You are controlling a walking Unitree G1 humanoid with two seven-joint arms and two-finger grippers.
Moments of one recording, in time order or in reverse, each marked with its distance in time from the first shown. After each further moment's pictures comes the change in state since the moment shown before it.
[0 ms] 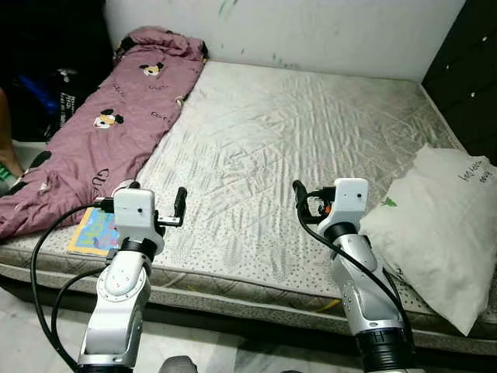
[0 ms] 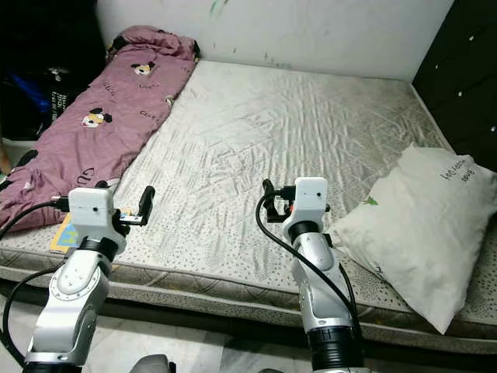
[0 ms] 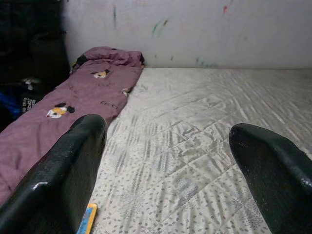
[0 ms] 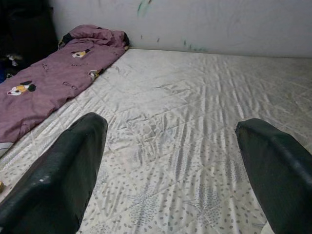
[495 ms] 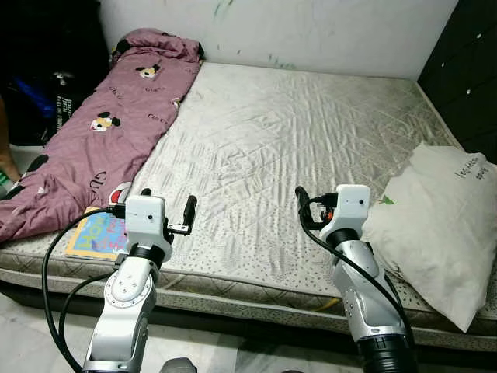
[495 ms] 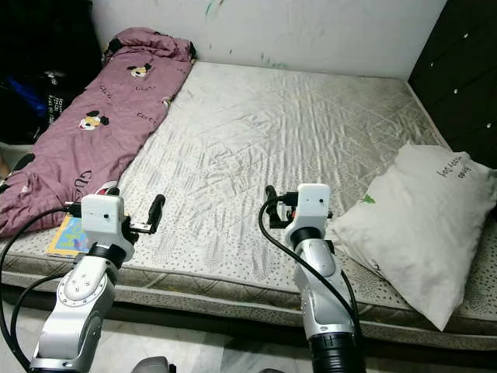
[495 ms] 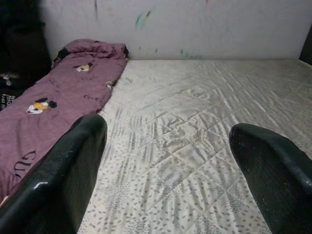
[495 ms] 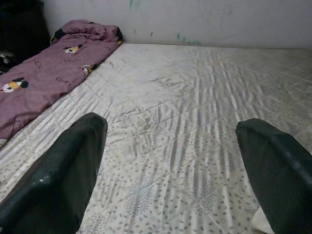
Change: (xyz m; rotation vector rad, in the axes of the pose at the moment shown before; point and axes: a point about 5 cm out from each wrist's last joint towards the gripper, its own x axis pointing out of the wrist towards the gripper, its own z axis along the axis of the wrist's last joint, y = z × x) left arm -0.006 -0.009 -0.008 -0.011 0.036 -0.054; right arm -0.006 0.000 -0.008 0.010 0.025 -0.009
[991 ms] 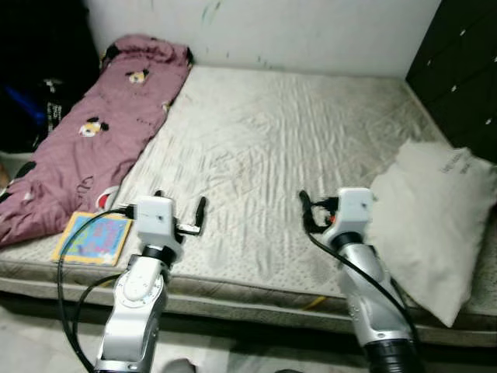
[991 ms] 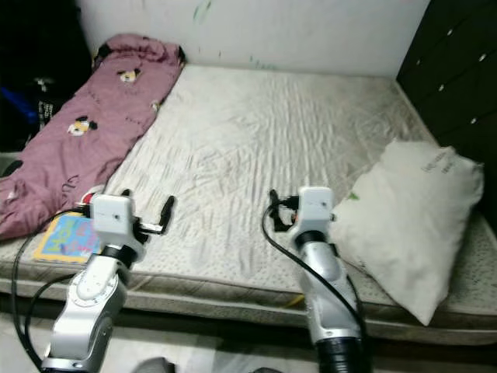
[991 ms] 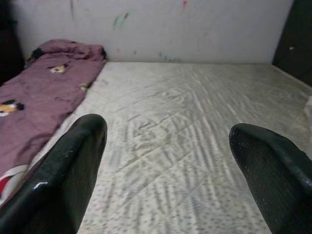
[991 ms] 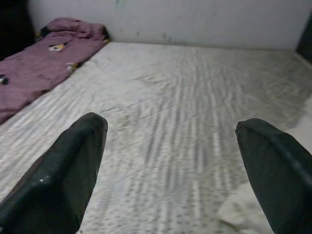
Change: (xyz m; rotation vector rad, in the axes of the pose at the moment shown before) left arm 0.004 -0.014 0.003 -0.039 -0.009 -0.040; right arm -0.004 -0.007 0.000 -0.022 0.001 -0.012
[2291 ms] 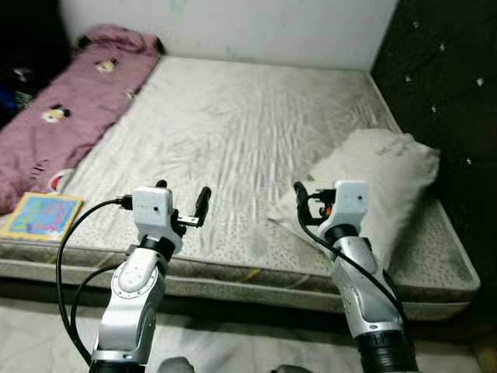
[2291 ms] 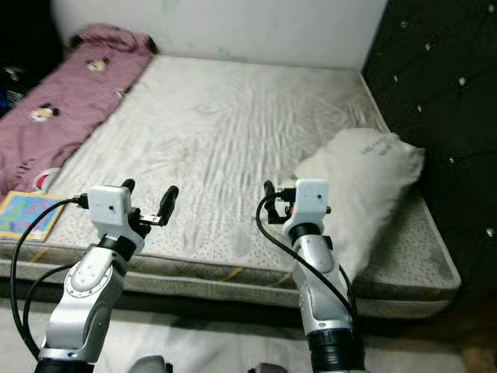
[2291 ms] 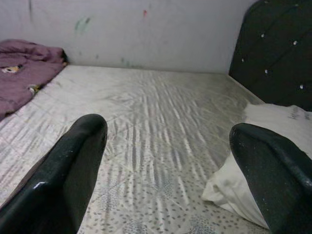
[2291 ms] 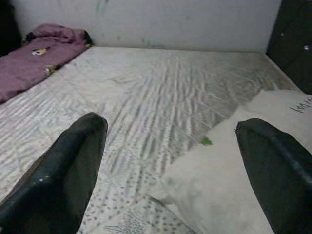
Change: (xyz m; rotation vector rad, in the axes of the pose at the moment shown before) left arm 0.005 0.001 0.008 -0.063 -0.045 -0.052; right arm 0.007 0.008 0.007 0.004 -0.028 0.013
